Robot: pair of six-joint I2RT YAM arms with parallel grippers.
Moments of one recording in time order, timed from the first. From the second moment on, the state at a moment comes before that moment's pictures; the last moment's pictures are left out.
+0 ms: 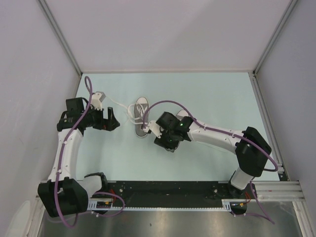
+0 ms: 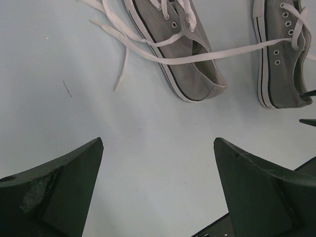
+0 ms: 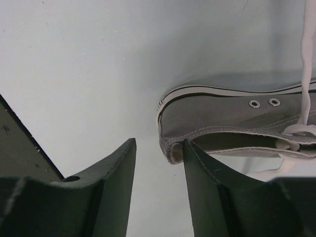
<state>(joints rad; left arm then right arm) 0.17 1.08 0.95 -0.73 0.58 0.21 0.98 1.67 1.23 -0.67 -0.10 -0.24</state>
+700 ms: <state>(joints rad) 0.17 1.10 0.99 -0.77 0.61 0.33 0.95 1.66 1.24 -0.81 -0.17 -0.42</state>
